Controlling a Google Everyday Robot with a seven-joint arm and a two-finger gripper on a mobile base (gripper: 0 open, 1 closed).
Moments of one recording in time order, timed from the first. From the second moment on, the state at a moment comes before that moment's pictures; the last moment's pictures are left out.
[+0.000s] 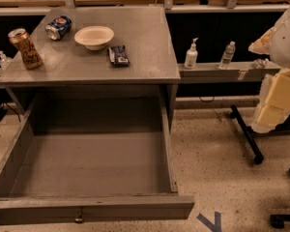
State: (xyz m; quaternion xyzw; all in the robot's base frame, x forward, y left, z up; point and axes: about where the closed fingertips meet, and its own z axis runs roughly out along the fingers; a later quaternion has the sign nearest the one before) arm 0.438 -0.217 0.976 -0.60 0.78 -0.03 0.16
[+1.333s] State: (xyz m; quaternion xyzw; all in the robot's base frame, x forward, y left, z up) arm 0.642 -0.076 0.918 -0.71 0.68 0.06 0.16
